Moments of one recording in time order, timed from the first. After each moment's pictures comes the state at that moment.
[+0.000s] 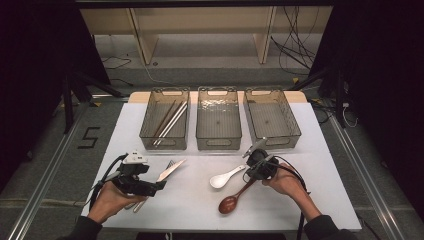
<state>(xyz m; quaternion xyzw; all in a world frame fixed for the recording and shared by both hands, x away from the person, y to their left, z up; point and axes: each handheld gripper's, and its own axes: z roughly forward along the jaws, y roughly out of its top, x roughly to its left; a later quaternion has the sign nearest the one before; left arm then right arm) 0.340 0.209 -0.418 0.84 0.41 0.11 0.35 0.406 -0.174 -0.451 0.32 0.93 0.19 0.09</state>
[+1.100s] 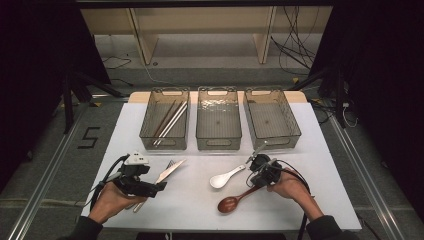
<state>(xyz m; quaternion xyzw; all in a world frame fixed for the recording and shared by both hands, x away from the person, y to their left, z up) 0.339 0.207 -0.420 0.84 0.40 0.11 0.34 0.396 -0.183 -0.458 0.32 0.93 0.15 0.04</state>
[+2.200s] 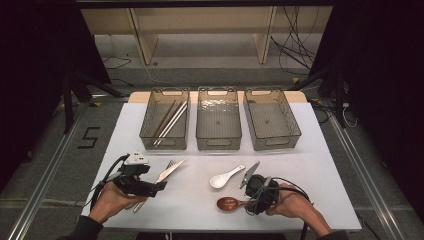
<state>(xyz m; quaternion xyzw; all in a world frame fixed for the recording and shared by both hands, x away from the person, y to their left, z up) 0.340 0.207 -0.420 0.84 0.40 0.12 0.34 0.341 -0.163 -0.451 0.21 0.97 0.13 0.01</state>
